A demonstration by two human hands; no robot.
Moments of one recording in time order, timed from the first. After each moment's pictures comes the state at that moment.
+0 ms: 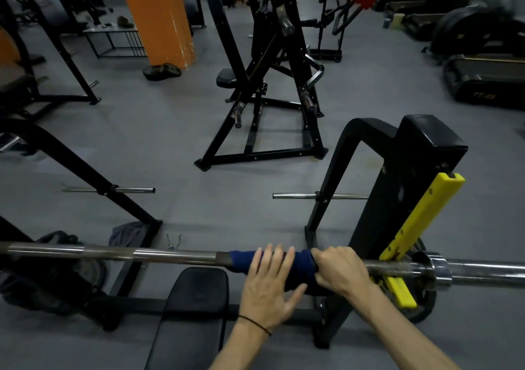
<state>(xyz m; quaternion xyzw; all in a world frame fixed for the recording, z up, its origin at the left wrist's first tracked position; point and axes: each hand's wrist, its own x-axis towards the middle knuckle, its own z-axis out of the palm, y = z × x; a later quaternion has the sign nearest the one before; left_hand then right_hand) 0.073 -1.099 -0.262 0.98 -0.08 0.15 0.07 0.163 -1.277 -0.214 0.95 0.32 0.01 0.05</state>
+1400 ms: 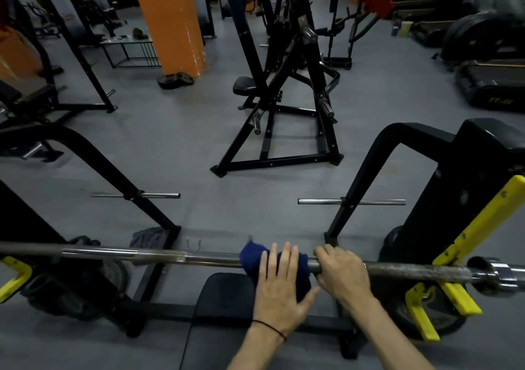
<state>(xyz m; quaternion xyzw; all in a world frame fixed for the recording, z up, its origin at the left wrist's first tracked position) 0.053 -1.016 -0.263 0.98 -0.04 0.17 0.09 0.132 -1.172 -0.234 0.96 0.27 0.10 -0.05</state>
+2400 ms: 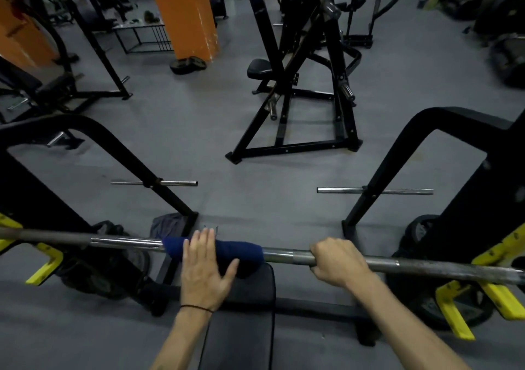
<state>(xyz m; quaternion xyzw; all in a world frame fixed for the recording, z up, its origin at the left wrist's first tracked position) 0.024 -0.825 -0.270 0.97 0.12 0.22 0.06 0.149 -1.109 -0.209 0.94 0.31 -0.12 0.02</state>
